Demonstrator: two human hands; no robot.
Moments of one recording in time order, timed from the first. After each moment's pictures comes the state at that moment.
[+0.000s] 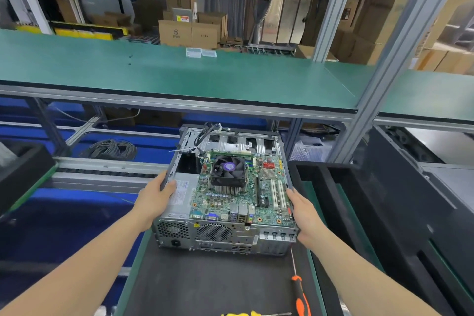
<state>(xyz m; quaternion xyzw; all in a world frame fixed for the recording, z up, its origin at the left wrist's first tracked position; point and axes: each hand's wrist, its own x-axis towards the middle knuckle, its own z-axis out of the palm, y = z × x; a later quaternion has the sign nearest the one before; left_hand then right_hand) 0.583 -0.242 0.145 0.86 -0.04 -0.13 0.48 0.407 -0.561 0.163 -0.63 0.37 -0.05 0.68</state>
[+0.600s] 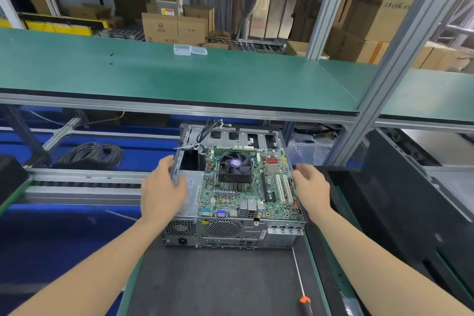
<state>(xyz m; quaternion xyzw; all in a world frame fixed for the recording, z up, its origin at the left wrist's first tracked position) 0.620 -0.292 0.164 0.90 -0.13 0.09 0.41 0.478 -0.600 0.192 -0.79 0.36 -0.22 0.44</state>
